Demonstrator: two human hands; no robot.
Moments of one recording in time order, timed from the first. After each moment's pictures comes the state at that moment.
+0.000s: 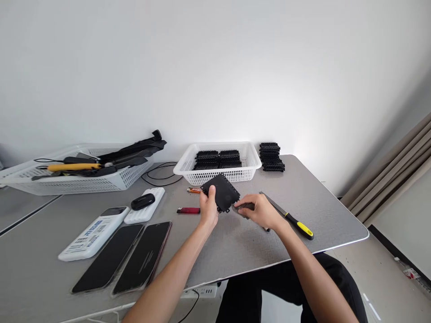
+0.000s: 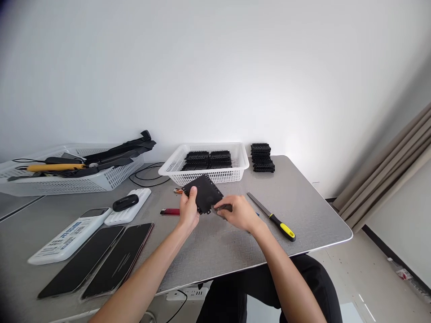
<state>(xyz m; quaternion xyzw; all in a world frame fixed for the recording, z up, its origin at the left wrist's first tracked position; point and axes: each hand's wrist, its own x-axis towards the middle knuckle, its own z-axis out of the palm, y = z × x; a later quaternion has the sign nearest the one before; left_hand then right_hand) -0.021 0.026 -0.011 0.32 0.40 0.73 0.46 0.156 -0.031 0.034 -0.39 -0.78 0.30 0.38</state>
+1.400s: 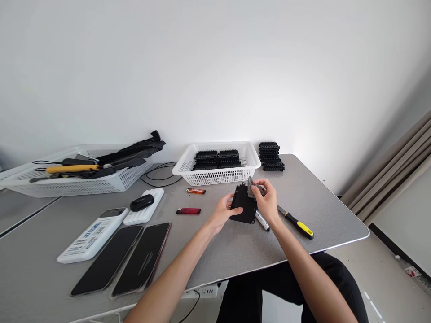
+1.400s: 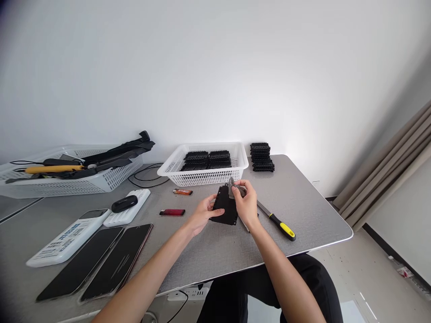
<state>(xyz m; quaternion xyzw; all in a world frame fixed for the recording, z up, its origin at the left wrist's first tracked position) -0.011 0.000 -0.002 0.48 0.40 0.44 0.64 0.153 -0.008 0.016 -0.44 -0.55 0.29 0.65</state>
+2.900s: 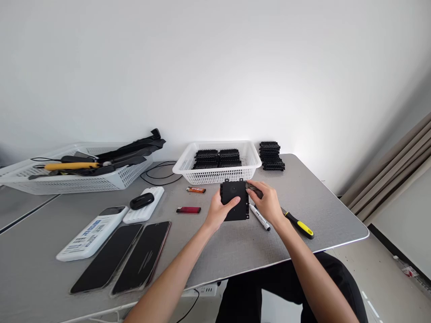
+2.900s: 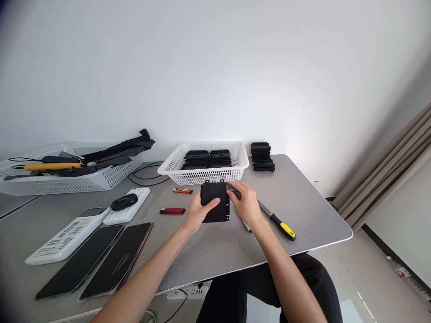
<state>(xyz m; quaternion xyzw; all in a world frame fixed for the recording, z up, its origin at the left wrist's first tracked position) -0.013 -0.004 0.009 0.56 0.40 0.54 0.48 0.162 -0.021 0.034 -0.45 -0.71 0.16 0.52</state>
